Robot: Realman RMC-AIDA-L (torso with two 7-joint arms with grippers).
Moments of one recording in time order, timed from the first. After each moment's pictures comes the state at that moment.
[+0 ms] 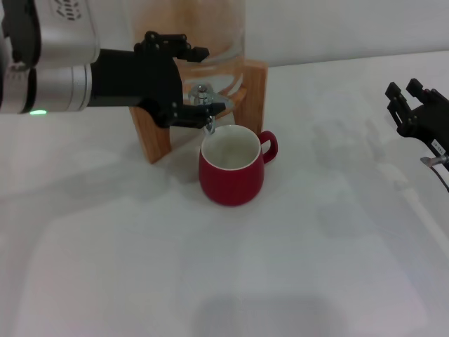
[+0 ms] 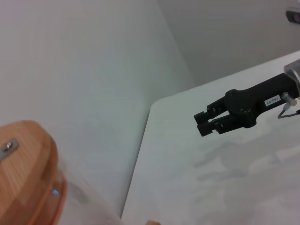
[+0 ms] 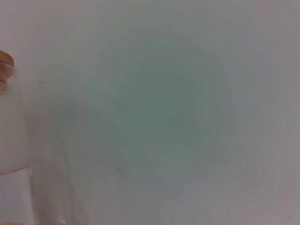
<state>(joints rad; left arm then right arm) -0.65 -2.09 1.32 1.28 2.01 1.23 -1.54 0.34 2.02 -1.91 -0.25 0.35 -1.13 0.41</state>
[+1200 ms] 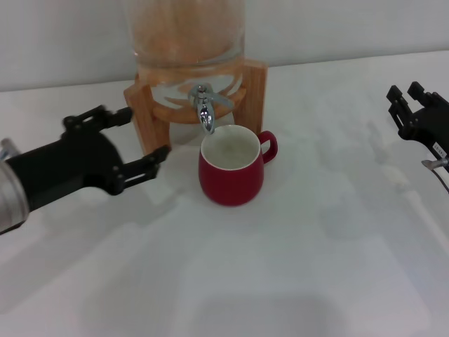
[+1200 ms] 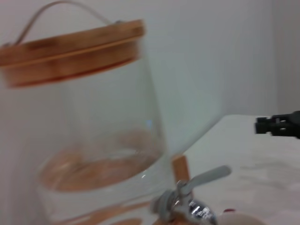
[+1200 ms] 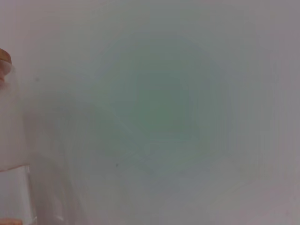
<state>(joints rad) -0.12 -2.09 1.51 1.41 1.67 0.96 -1.54 0.34 2.02 -1.91 -0.25 0.36 -1.13 0.41</state>
